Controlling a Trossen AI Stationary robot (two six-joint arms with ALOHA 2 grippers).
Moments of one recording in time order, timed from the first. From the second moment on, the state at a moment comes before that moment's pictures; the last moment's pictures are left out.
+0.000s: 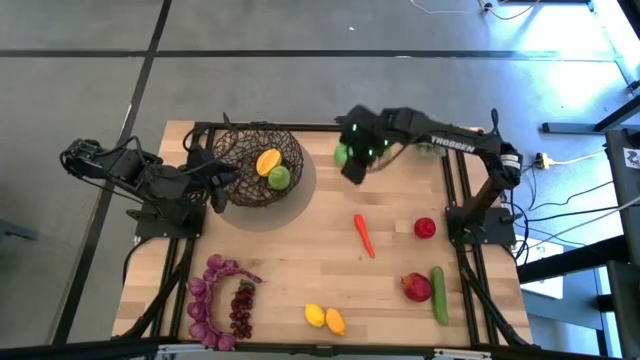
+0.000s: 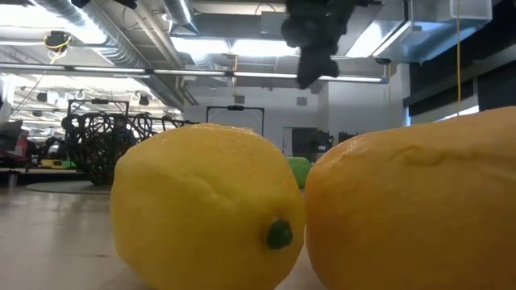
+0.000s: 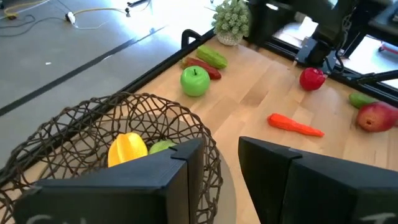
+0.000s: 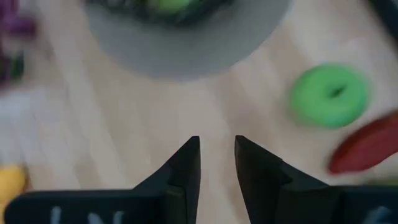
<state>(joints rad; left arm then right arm) -0.37 0.75 1.07 -0.89 -0.80 -0.63 -0.38 1.72 1.64 -1.00 -0.18 0.17</state>
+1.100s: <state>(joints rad) -0.24 0.75 1.07 -0.88 -0.80 -0.62 -0.57 1.99 1.64 -0.87 -0.08 0.10</state>
